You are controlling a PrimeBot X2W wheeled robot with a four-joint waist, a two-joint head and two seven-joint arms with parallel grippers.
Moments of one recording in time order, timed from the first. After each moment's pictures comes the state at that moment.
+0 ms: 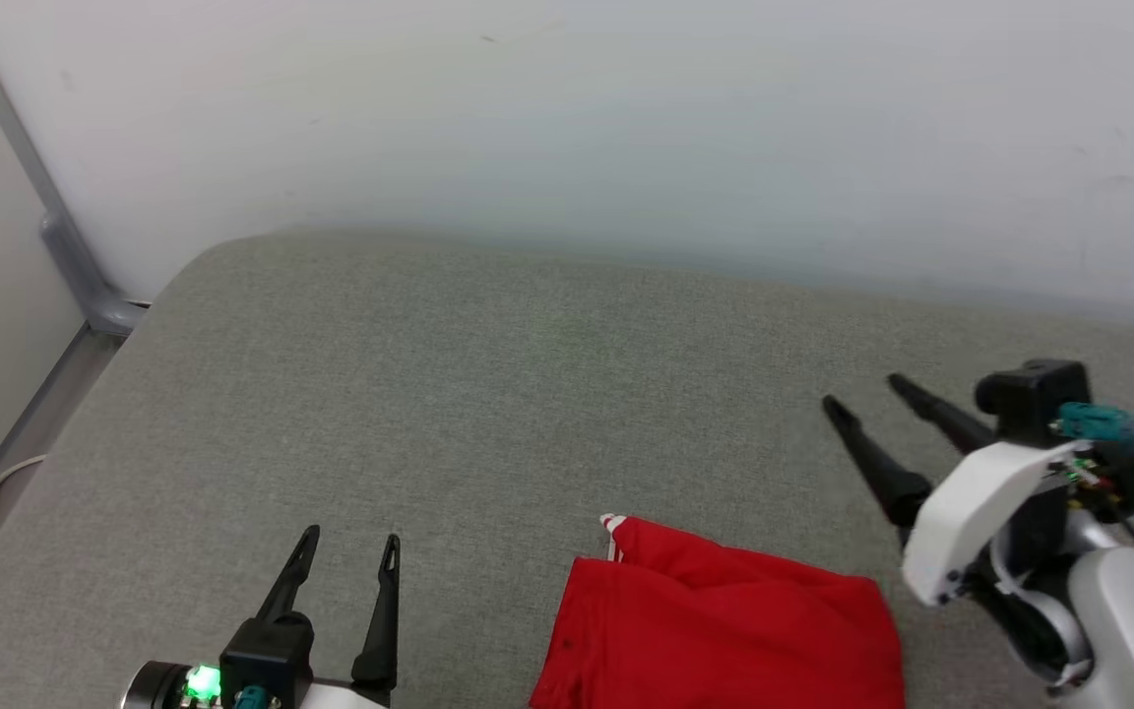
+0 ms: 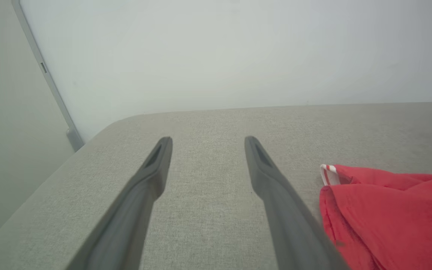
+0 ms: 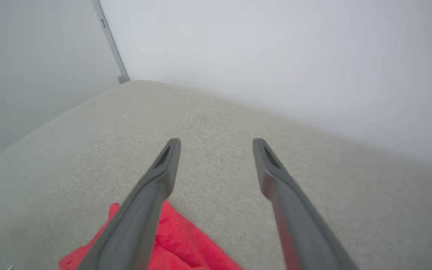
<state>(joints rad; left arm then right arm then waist) 0.04 0.37 -0.42 0.03 -0.33 0.28 -0.26 -0.27 -0.26 0.24 0.10 0.46 0.13 0.29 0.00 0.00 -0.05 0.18</state>
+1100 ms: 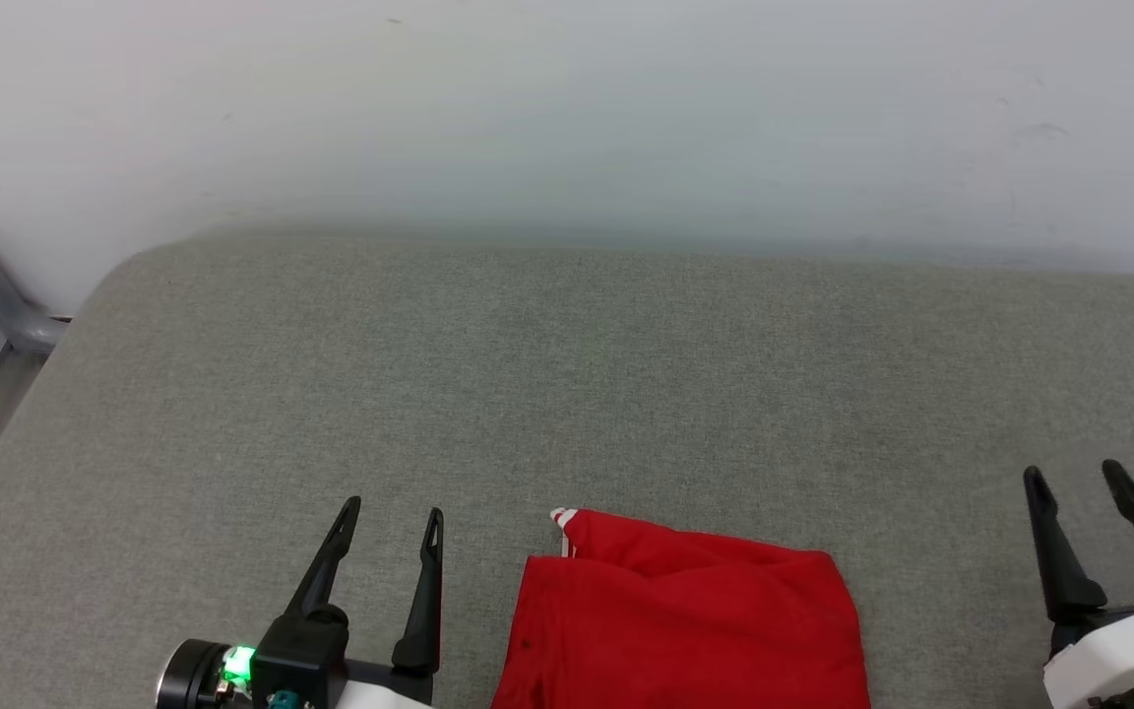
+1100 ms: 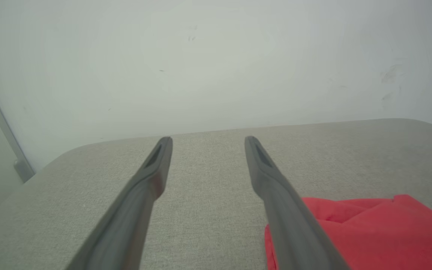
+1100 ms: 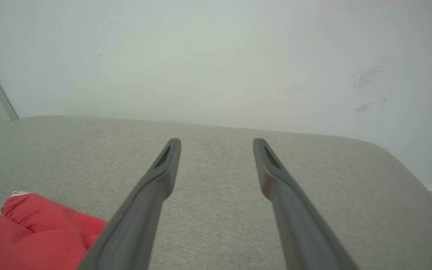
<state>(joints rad) 0.07 0.22 -0.32 -0.04 -0.18 0.17 -0.26 0.04 -0.28 -0.07 0.04 0.30 0.13 -0.11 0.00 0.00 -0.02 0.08</state>
